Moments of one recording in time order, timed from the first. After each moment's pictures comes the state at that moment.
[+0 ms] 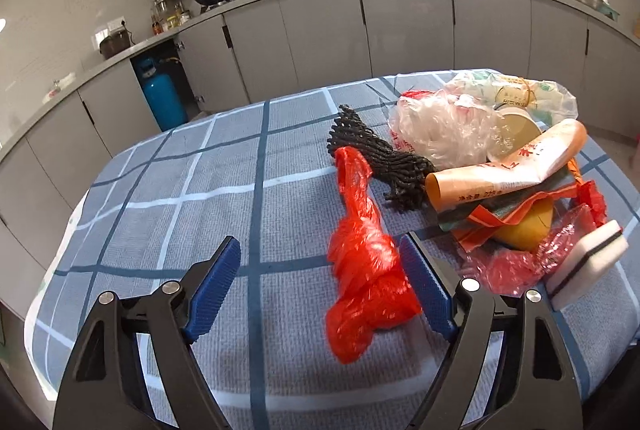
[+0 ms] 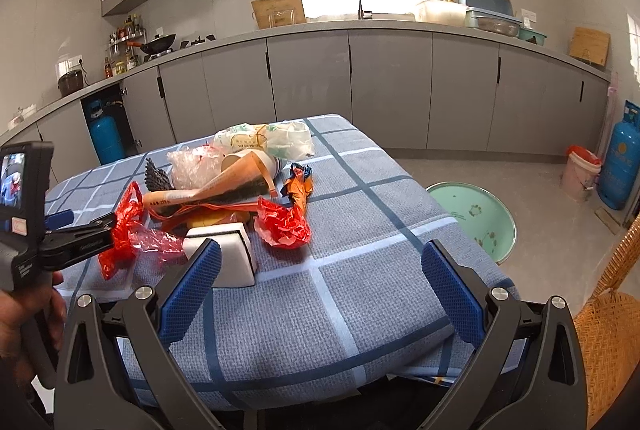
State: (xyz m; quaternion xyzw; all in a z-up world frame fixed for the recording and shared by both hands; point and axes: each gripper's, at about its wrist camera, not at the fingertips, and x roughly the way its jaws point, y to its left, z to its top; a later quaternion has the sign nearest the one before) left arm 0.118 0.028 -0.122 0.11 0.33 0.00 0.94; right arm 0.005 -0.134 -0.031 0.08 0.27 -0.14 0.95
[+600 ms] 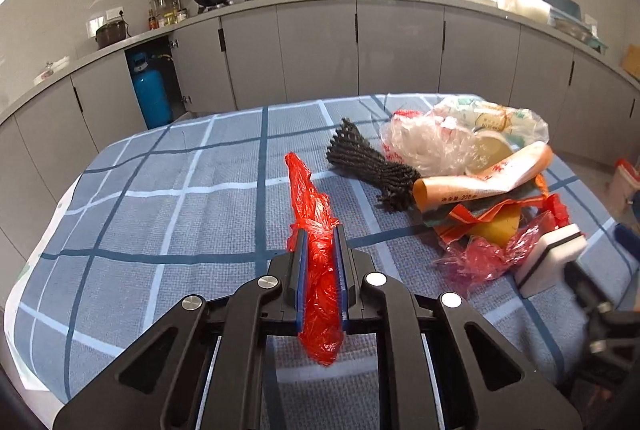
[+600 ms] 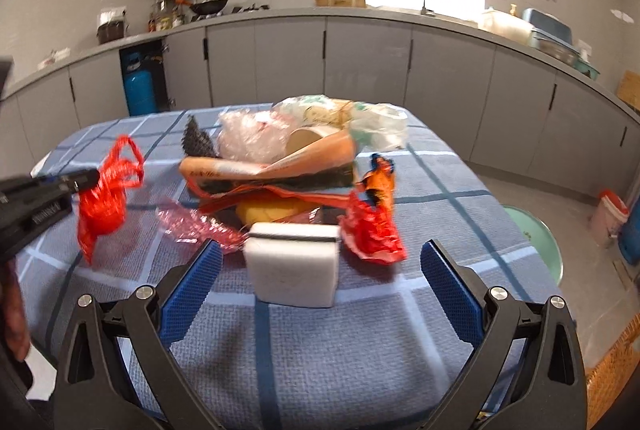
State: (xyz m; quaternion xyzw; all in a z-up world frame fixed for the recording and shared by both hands) left arm 0.085 0.058 -0.102 0.05 0.31 -0.04 0.95; right arm 0.076 -0.072 -0.063 0.00 0.30 -0.06 0.95
